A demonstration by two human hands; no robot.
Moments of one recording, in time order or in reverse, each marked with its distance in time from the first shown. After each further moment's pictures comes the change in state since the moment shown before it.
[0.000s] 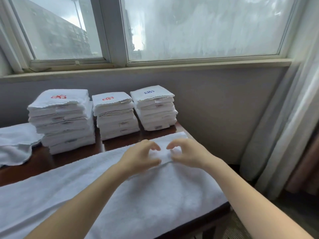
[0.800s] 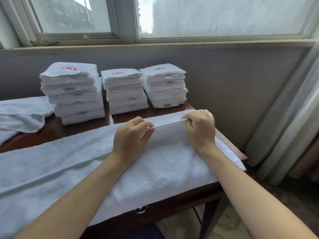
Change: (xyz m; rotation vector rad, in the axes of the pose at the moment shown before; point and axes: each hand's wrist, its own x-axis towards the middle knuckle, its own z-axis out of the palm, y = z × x) left_hand -0.052 -0.027 0.012 0.162 0.652 0.225; right_hand -0.006 -0.013 0.040 -0.034 0.729 -0.002
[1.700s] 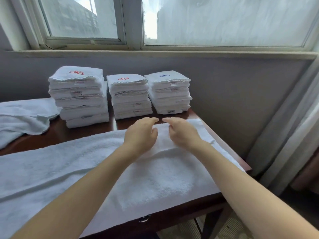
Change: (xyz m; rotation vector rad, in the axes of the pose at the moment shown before) left_hand 0.036 0.000 0.008 0.031 -0.334 -0.262; right_hand 0.026 -0.037 0.029 -0.001 -0.560 -0.094
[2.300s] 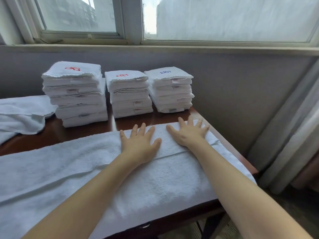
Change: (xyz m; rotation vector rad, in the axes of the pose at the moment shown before) left_hand -0.008 -0.019 0.027 0.286 -0.443 -0.218; right_hand 0.024 0.031 0.021 -0.383 -0.255 0.486
